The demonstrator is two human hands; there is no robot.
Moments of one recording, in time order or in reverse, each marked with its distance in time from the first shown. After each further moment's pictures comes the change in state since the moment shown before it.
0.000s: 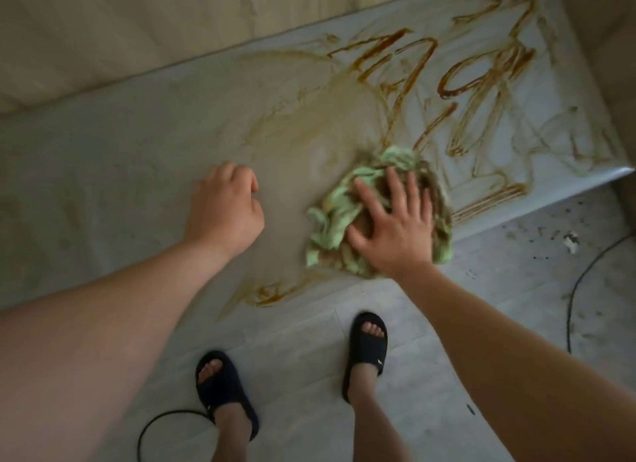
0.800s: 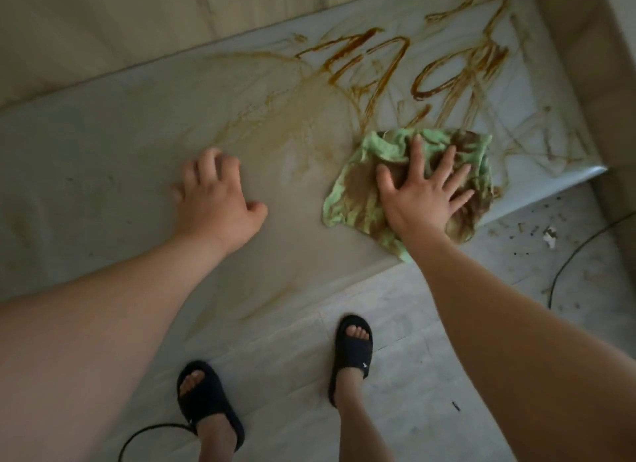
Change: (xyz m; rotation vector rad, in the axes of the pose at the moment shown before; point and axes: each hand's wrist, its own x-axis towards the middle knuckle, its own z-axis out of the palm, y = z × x) left_hand 0.030 0.033 0.019 0.084 -0.143 -0.177; right_hand 0.059 0.053 -0.025 0.202 -0.072 0.585
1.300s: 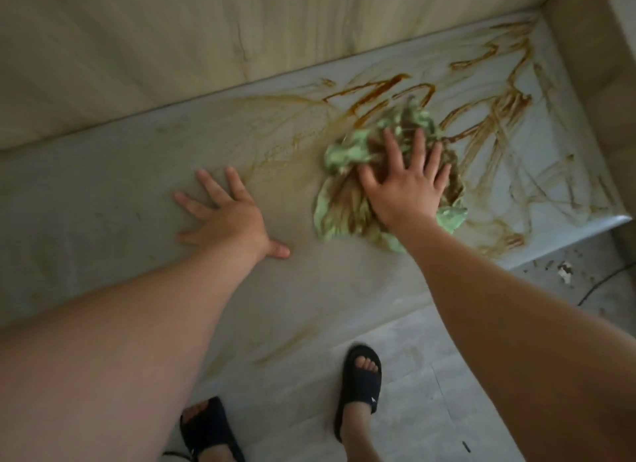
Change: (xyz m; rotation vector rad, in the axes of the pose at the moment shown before) left_hand 0.048 0.016 -0.027 0.068 -0.429 -0.370; right_hand 0.050 -0.084 -0.006 -0.089 0.019 -0.274
